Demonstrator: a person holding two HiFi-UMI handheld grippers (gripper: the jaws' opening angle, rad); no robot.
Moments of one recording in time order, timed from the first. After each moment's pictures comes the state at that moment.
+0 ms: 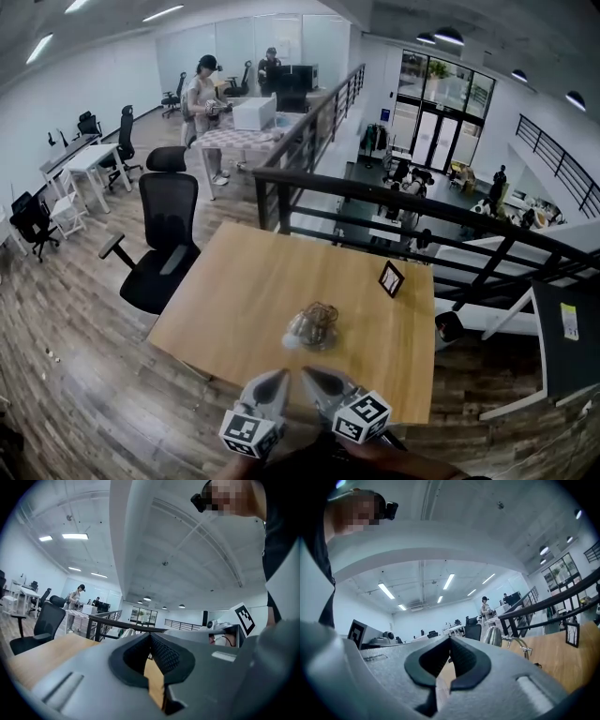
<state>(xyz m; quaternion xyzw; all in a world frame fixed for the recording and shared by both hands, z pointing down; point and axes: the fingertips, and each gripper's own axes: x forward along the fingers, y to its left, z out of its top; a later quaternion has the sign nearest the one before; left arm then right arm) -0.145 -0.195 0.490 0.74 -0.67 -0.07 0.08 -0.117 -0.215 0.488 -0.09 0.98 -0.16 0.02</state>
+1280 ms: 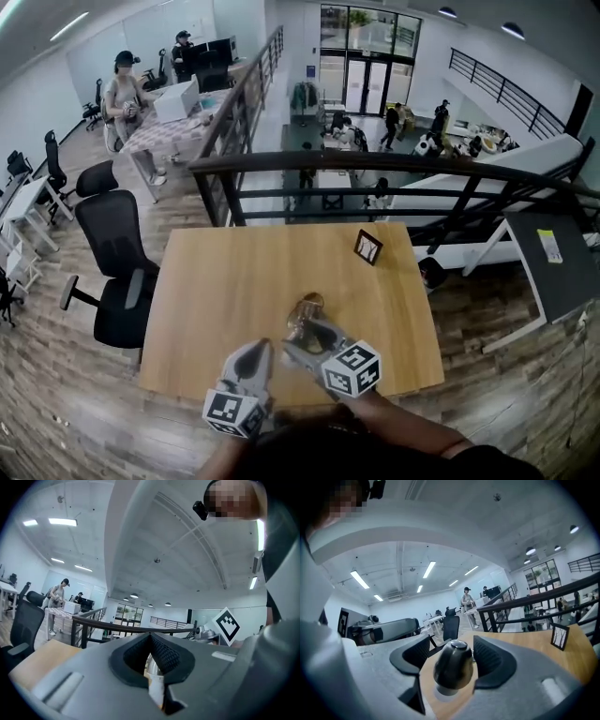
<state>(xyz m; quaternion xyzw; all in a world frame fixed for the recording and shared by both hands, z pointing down) -0.234 -0.293 0.472 0.81 -0.58 -0.06 0.08 -0.198 -0.334 0.521 -0.20 0.96 -0.19 -0.07</state>
